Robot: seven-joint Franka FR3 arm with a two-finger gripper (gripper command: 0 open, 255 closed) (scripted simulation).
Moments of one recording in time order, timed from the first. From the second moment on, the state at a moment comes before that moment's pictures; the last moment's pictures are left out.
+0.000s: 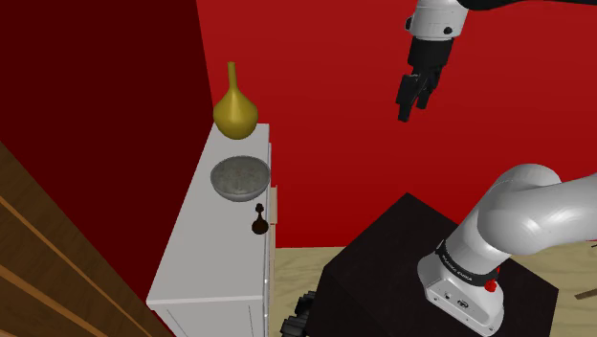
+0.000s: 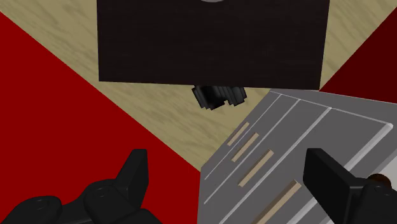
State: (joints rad) arm 0.01 -0.79 0.05 -2.37 -0.01 1.46 0.00
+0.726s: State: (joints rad) arm 0.04 -0.66 0.22 -2.43 0.14 1.66 0.24
